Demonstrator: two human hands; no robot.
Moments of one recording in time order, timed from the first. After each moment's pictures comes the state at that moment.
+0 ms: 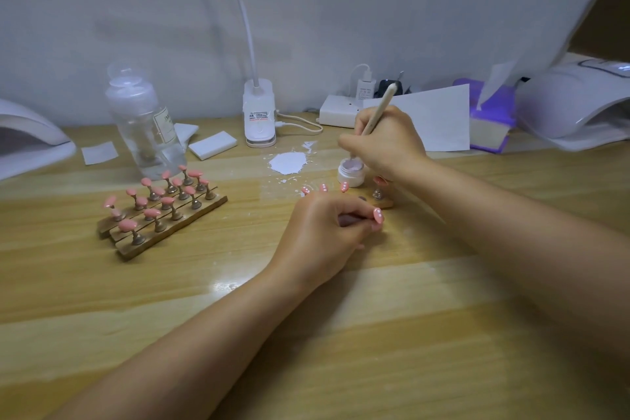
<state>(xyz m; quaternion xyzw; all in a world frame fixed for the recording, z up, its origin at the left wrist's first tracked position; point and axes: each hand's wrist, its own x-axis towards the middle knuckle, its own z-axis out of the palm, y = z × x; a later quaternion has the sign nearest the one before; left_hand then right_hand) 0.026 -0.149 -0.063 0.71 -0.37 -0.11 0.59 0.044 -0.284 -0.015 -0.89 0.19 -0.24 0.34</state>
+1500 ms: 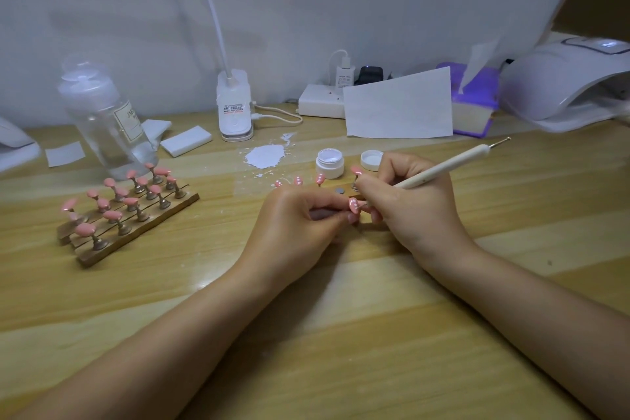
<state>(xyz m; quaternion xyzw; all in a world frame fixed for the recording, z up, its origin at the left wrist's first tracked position) 0.022 -0.148 -0.056 0.73 -0.37 -0.10 0.56 -0.038 -0.260 -0.045 -0.70 0.09 -0.32 0.63</state>
